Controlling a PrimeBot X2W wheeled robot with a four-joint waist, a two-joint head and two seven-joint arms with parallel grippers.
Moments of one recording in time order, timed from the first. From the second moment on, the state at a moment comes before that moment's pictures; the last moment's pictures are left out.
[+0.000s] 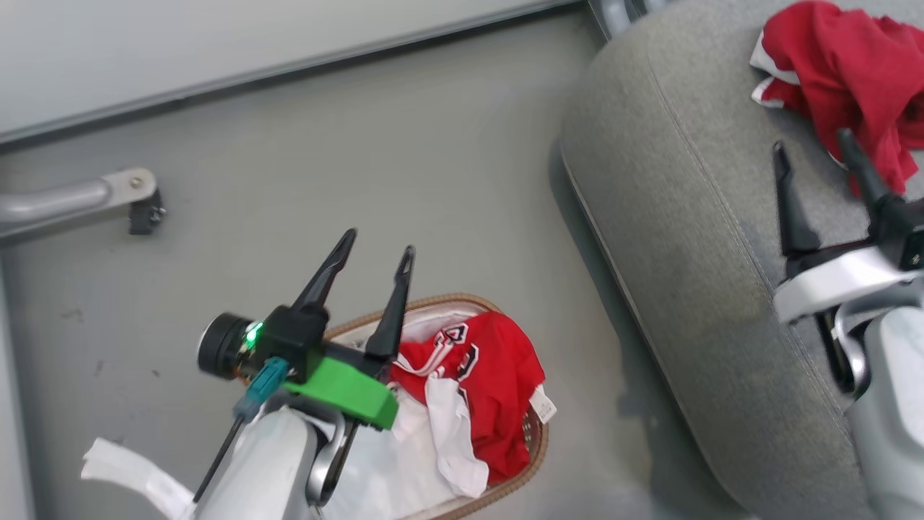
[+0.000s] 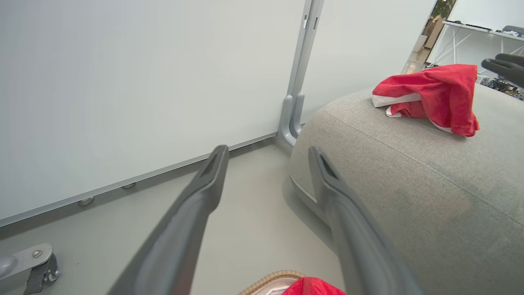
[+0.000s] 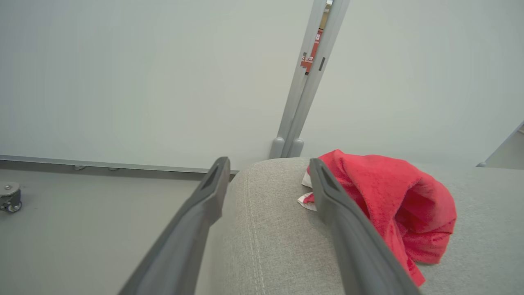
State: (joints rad) left arm -0.33 0.10 -0.41 0.27 -0.24 -0.13 -0.26; right arm -0.45 -0.25 -0.02 0.32 0.13 0.13 -0.26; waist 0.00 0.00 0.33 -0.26
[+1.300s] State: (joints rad) left arm 0.04 0.05 0.03 0.33 -0.19 -0.11 -0.26; right arm -0.09 -0.09 0.06 0.33 0.16 0.13 -0.26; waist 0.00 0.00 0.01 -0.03
